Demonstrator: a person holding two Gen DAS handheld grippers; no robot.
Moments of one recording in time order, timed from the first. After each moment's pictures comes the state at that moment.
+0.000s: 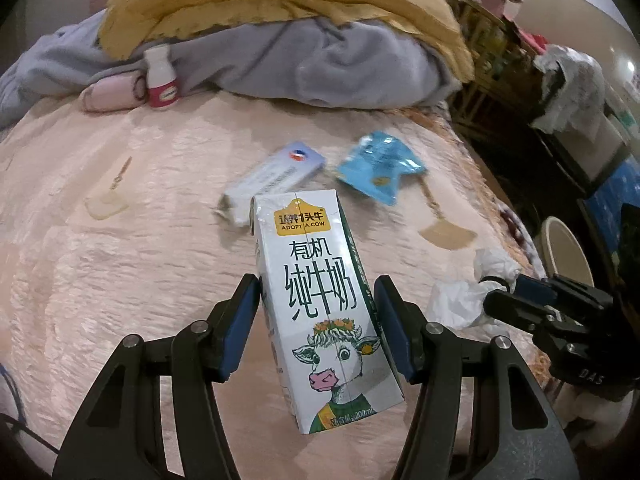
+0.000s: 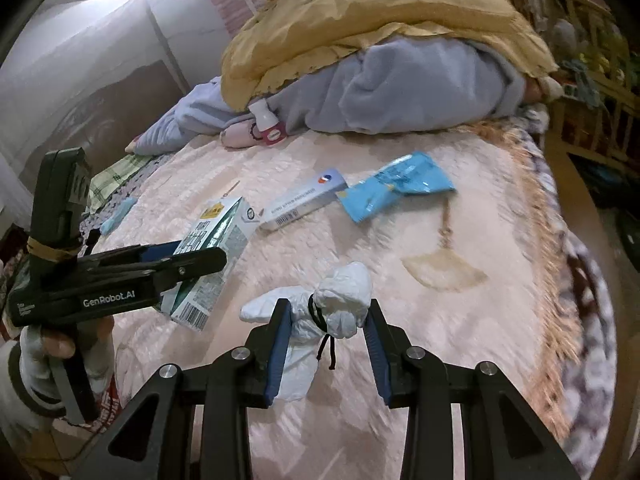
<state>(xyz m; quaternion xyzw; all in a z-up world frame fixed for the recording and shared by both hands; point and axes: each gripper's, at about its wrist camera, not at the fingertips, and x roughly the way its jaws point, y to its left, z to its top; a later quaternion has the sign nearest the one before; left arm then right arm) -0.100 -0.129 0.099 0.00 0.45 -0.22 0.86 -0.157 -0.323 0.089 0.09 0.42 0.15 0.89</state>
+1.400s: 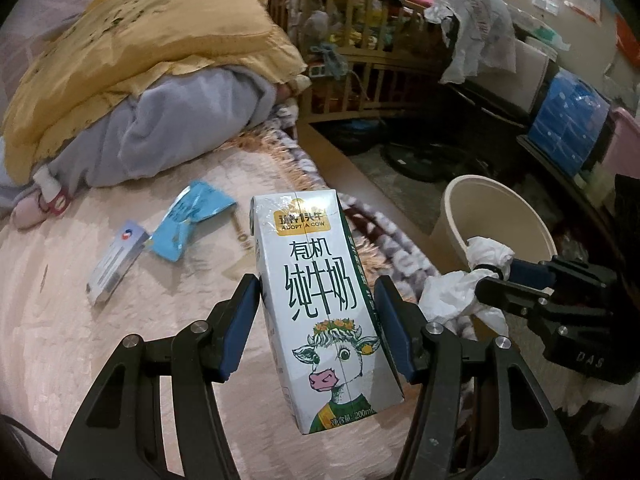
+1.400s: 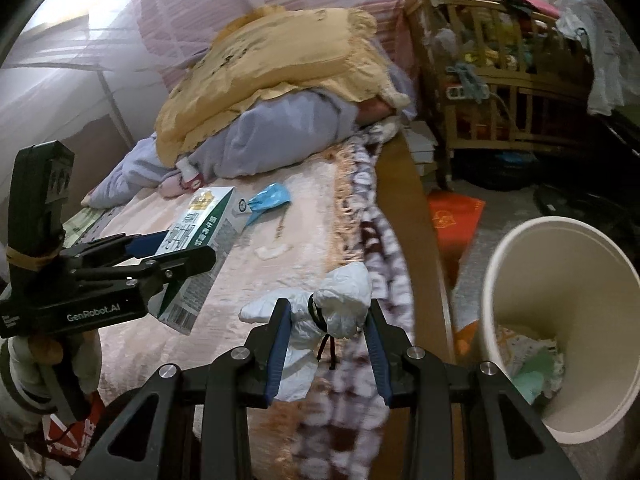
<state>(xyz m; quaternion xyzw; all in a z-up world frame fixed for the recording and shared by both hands) -0.176 -0.301 0.142 0.11 0.38 -0.34 0.85 -0.274 -0.468 0.122 0.12 0.37 0.03 0.92</state>
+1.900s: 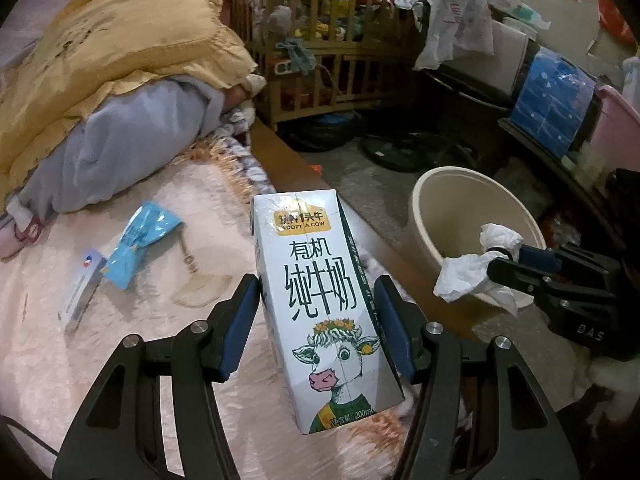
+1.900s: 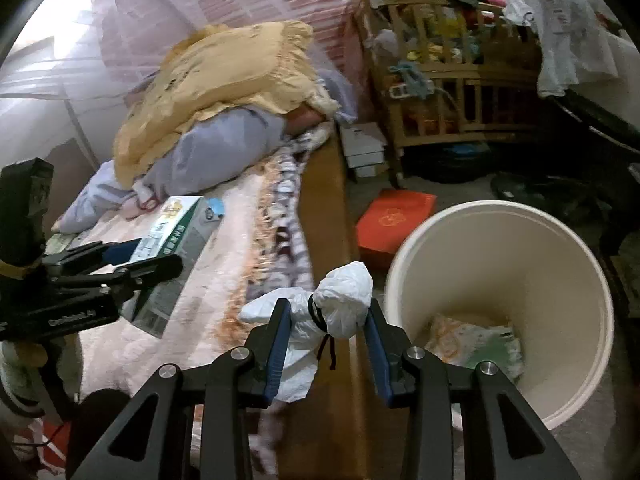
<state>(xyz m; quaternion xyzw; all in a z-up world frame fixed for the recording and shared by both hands) -0.182 -0.357 0.139 0.13 0.38 -0.37 0.84 -0.301 -0.533 0.120 0.14 0.36 -0.04 0.92</state>
